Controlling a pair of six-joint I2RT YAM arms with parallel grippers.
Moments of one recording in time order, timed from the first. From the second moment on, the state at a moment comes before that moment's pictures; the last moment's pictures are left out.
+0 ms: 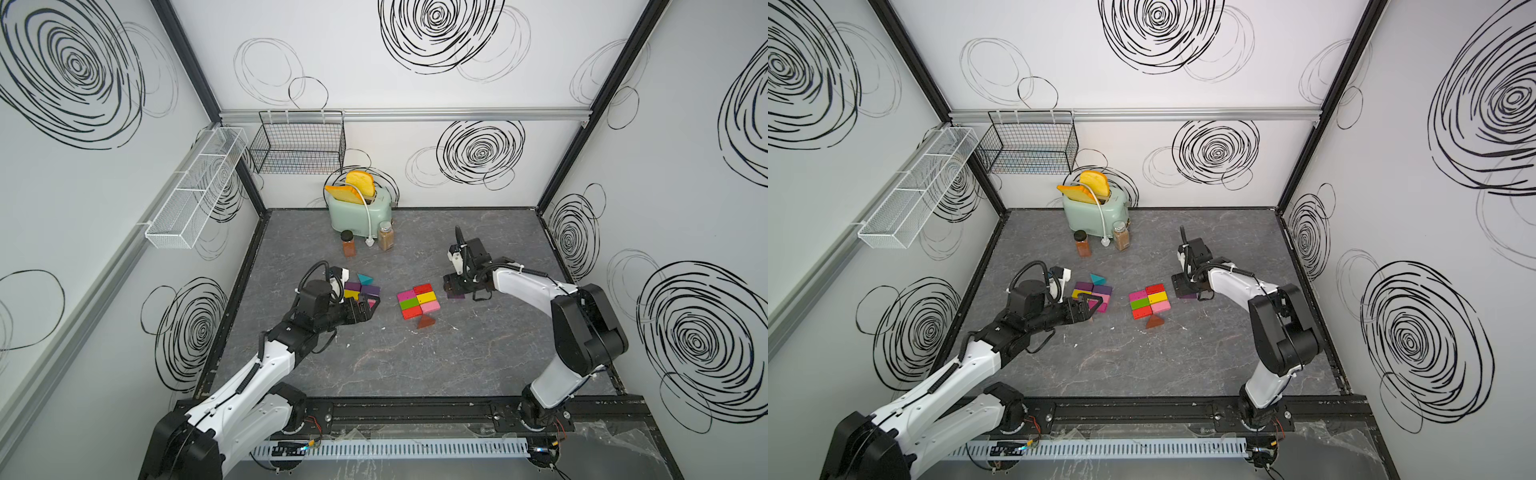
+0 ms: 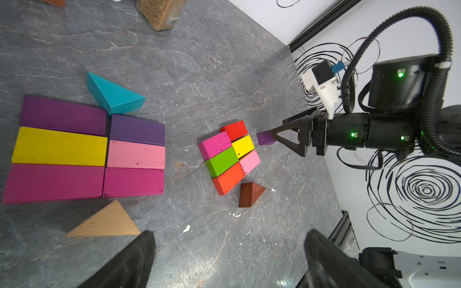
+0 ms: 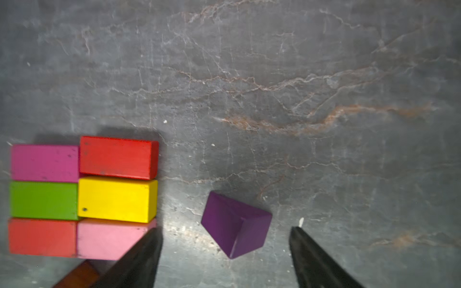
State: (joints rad) left arm -0.38 0.93 0.49 -0.12 0.38 -0.64; right arm 0.43 1.70 1.11 -0.53 0.00 0.07
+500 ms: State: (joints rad) left arm -0.38 0.93 0.47 -0.11 0.40 -0.64; right arm 0.43 1.81 1.16 -0.57 -0.04 -0.14
